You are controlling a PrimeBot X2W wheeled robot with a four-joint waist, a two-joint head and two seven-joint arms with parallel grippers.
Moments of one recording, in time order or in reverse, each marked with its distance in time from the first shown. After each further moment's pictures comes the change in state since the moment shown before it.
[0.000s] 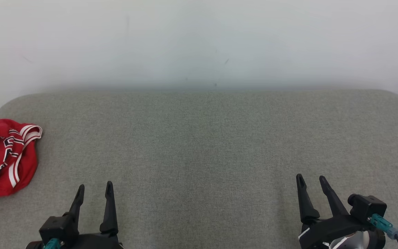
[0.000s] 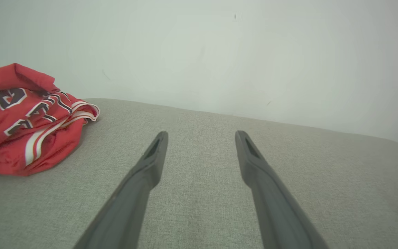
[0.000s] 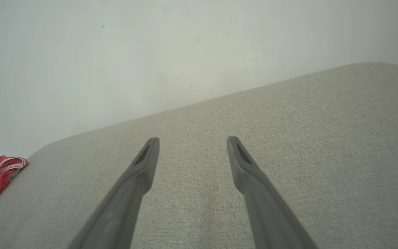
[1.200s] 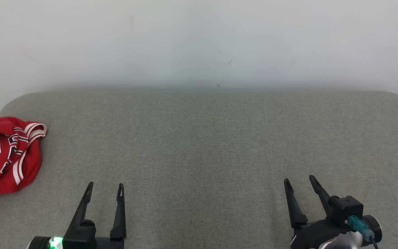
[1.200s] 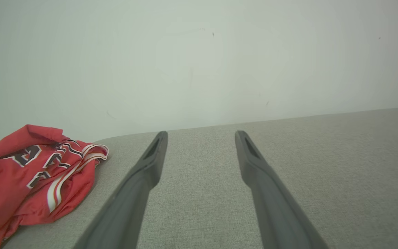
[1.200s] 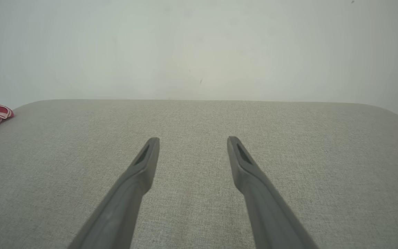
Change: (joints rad) left arm 0.026 -0.025 0.007 -0.017 0.296 -0.031 -0.084; right arm -0.007 -0.001 0.032 0.027 -0.258 0.003 -0.037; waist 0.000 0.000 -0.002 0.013
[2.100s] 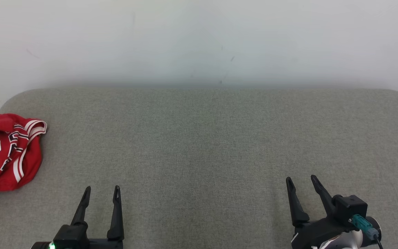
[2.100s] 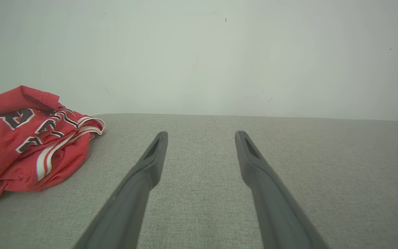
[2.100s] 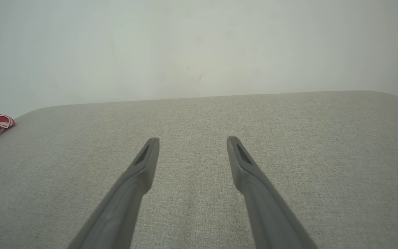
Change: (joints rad) left arm -0.004 -0.065 0.082 0.059 -0.048 -0.068 -0.007; right arm -0.017 0.000 -0.002 0.035 0.059 0.000 -0.016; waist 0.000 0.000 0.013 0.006
